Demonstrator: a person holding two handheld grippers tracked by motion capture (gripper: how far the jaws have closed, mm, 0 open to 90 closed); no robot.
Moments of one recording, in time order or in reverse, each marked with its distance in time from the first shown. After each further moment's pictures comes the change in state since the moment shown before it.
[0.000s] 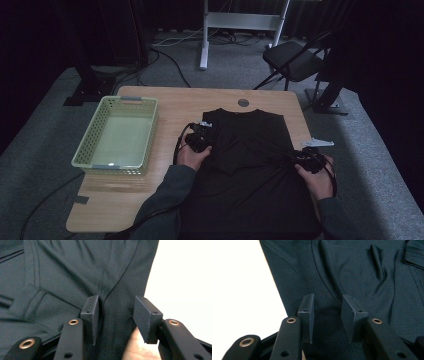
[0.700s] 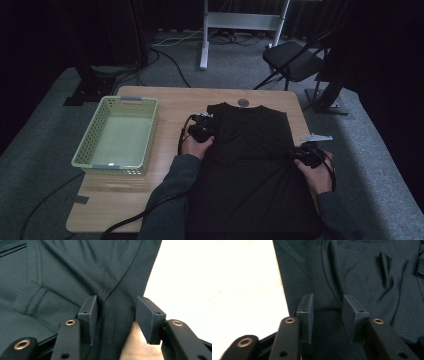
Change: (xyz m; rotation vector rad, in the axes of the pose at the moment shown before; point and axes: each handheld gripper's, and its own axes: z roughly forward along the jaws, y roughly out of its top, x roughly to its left) left arm 0.013 0.023 0.019 -0.016 0.018 -0.045; right arm -0.004 0.011 0.005 0.024 -0.015 0.011
